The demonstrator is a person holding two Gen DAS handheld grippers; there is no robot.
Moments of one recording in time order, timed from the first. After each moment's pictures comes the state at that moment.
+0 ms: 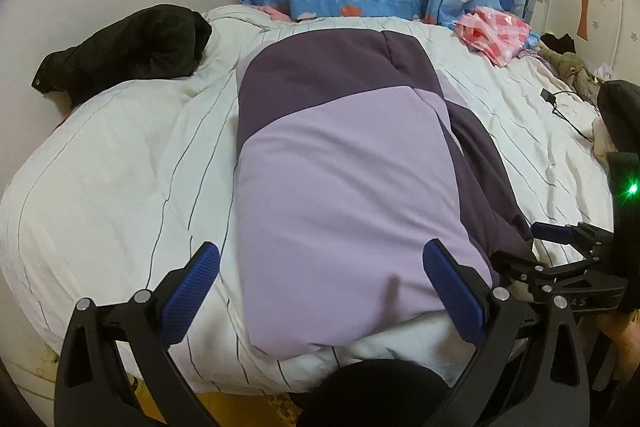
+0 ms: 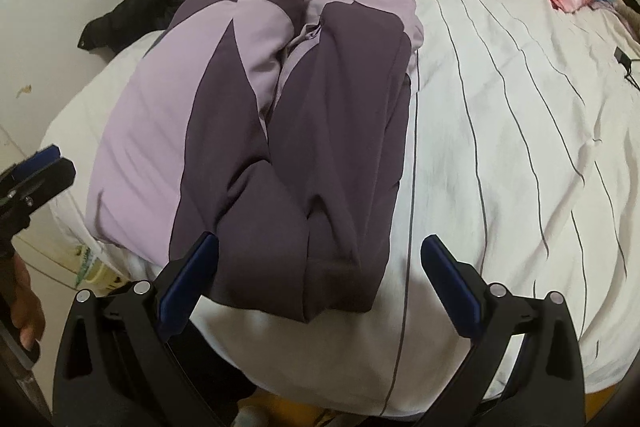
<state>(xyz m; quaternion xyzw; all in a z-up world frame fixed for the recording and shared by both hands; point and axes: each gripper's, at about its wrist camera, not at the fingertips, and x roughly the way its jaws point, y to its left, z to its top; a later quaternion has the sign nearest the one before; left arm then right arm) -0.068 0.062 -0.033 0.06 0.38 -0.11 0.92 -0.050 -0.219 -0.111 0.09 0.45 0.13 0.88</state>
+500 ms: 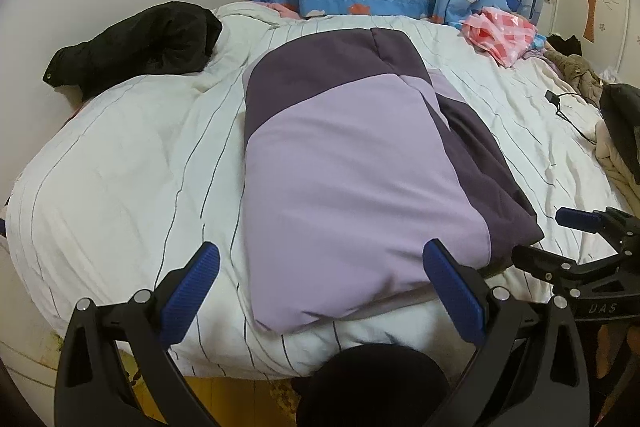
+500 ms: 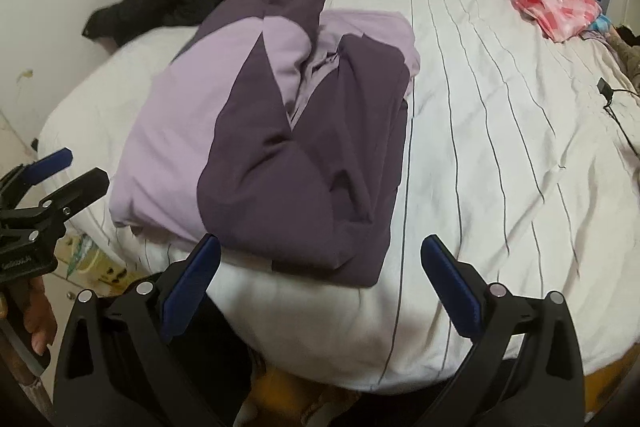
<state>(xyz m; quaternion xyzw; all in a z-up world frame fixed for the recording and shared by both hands) -0.084 0.059 -0.020 0.05 0.39 -0.09 0.92 -0.076 -0.200 -0.058 0.04 0.45 0.11 0.89</state>
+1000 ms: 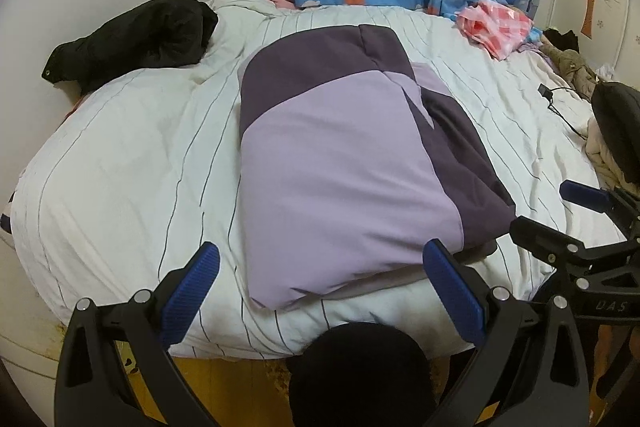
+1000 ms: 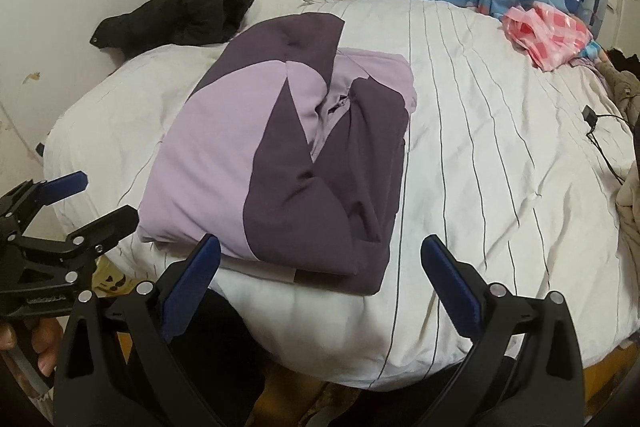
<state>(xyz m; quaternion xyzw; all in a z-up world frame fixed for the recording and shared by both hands) -0.098 0.052 -0.004 0.05 0.41 -0.10 0.90 -0.091 -0.193 -0.025 0.02 0.43 0.10 0.90</state>
